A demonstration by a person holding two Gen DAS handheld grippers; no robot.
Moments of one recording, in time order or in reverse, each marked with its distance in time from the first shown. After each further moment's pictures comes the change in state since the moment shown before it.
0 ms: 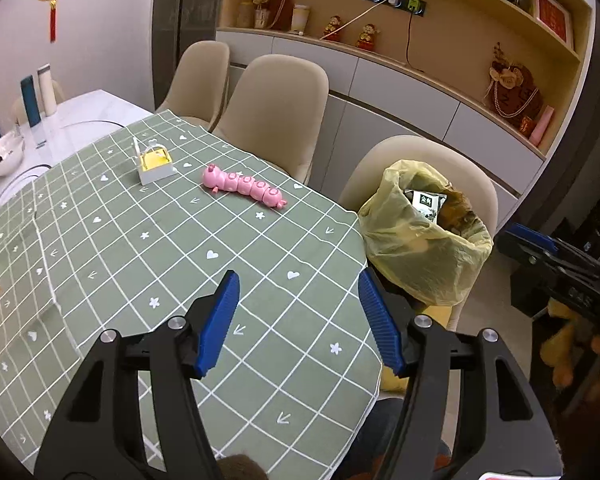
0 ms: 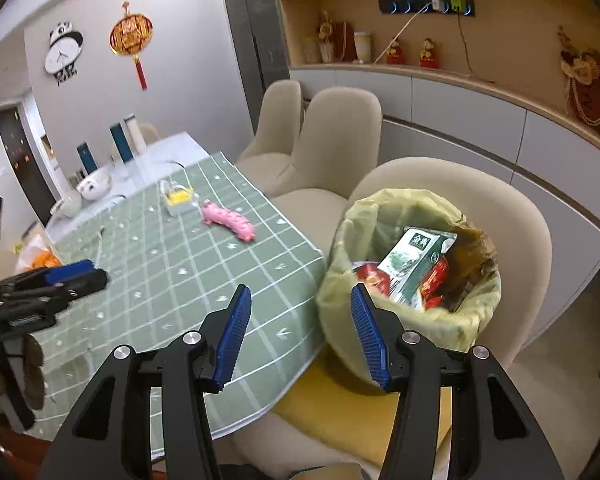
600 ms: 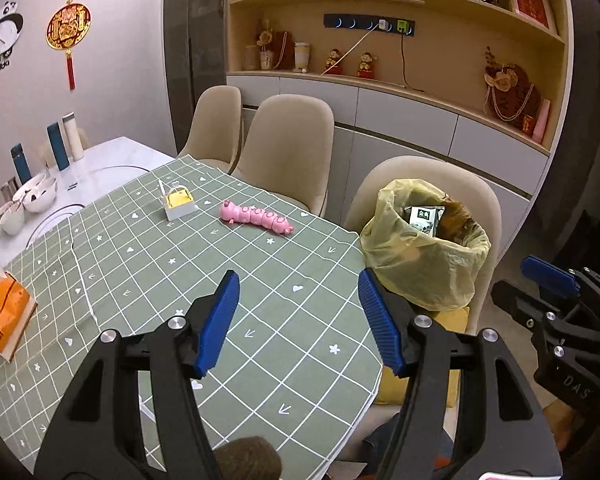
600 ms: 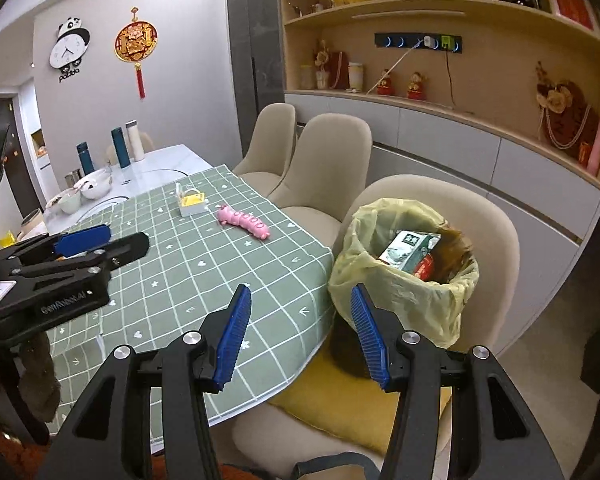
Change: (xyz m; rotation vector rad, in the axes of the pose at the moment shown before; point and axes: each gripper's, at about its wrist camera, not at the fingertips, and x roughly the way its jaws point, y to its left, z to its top) left arm -0.046 -0.040 -0.019 0.083 -0.132 0.112; right arm -0.057 0.058 -0.041 -0.064 -0.091 -0.091
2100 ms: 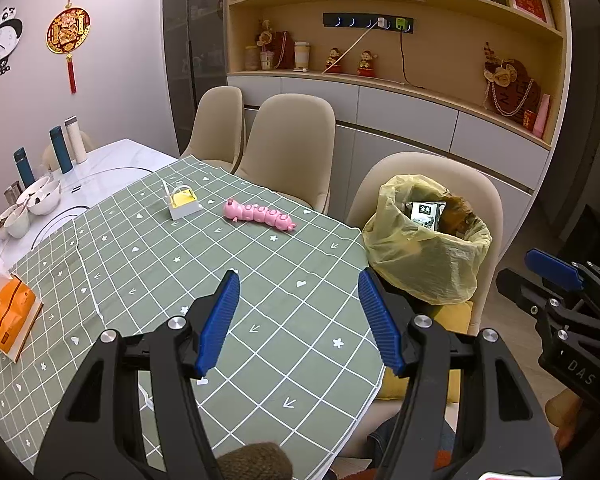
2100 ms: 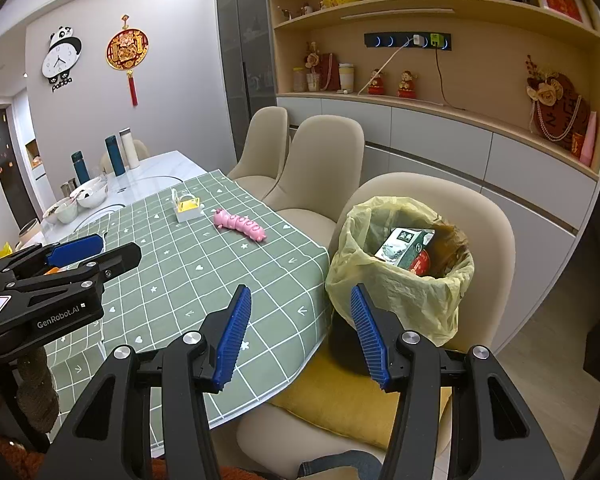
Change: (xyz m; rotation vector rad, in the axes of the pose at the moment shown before) left arm -0.008 -0.001 -0.004 0.011 0.004 0.011; right arm -0.006 -0.003 -0.002 0.037 -0.007 -0.025
